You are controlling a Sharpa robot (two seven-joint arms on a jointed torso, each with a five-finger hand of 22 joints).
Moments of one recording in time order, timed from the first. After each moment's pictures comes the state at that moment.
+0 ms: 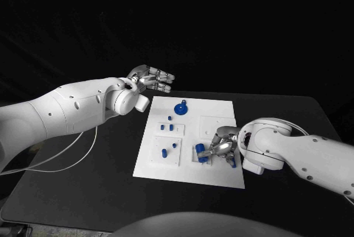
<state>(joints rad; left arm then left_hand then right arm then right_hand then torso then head) 1.27 -0.69 -0.08 1.15 -0.23 -0.18 0.18 1.34 0.01 0.07 -0.02 0.15 1.00 0.15 0.06 0.06 1.11 0.13 0.07 0.06 1.25 0.09 0.07 0.13 0.05 1.10 0.07 0.11 0.11 1.06 -0.73 0.05 1.68 -1.08 0.10 -0.70 1.03 -0.21 0.27 0.20 0.05 1.15 0.06 0.07 0.25 1.29 -0.03 0.90 1.12 1.46 -0.09 1.06 1.17 0.08 1.46 -0.11 0.42 1.12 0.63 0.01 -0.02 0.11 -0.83</state>
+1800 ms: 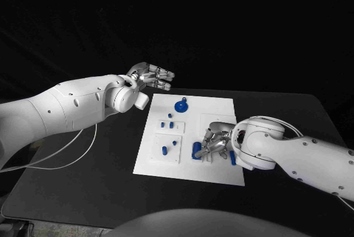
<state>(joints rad) 1.27 -0.69 -0.08 1.14 -0.23 -0.18 0.18 1.34 0.01 0.07 -0.02 0.15 1.00 0.15 0.06 0.06 1.11 0.13 0.07 0.06 1.25 0.09 0.07 0.13 0.05 1.10 0.07 0.11 0.11 1.04 -0.69 0.05 1.66 -1.23 0.06 -0.60 1.16 -0.14 0.19 0.03 0.12 1.25 -0.02 0.07 0.95 1.32 -0.07 0.96 1.17 1.46 -0.11 1.06 1.15 0.07 1.47 -0.13 0.44 1.12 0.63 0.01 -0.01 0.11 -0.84</state>
